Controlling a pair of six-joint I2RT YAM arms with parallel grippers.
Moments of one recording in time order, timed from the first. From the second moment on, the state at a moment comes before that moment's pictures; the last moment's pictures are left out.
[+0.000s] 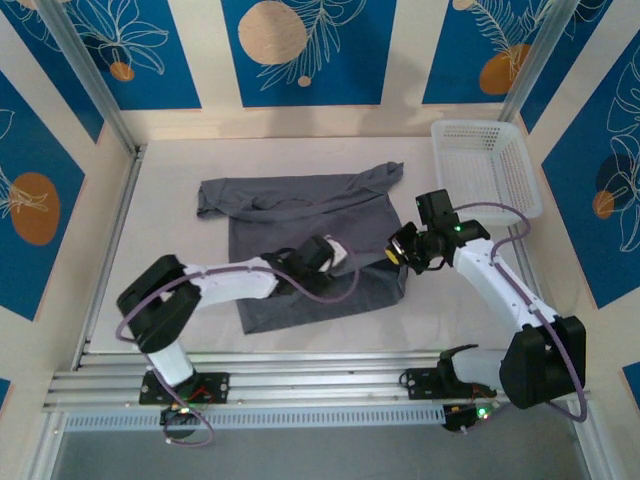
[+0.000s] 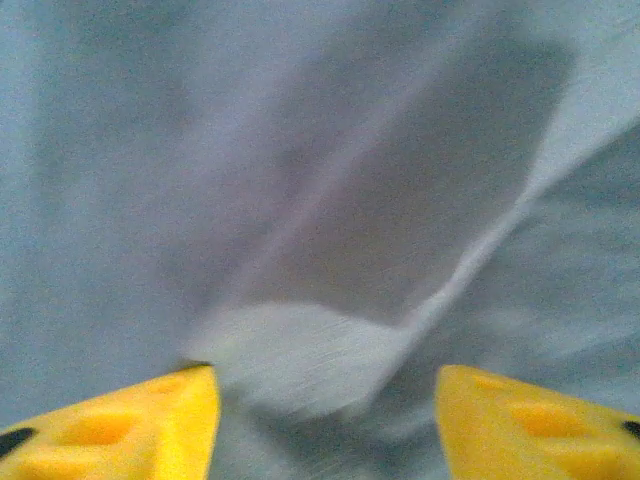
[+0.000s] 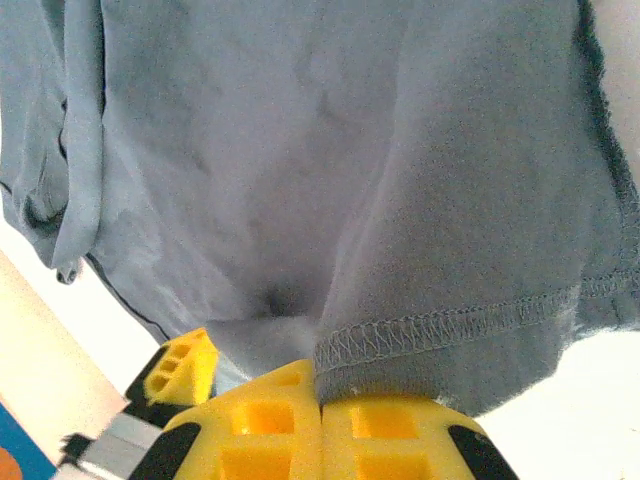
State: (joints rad) left arm -0.91 1.68 0.96 -0.23 -0.23 0.03; right arm 0.25 1.23 0.95 -0.80 -0.33 1.15
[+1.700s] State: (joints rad) left arm -0.68 1.50 1.18 -0.41 0.37 -0.13; right arm 1.01 1.41 0.49 0.29 0.29 0.38
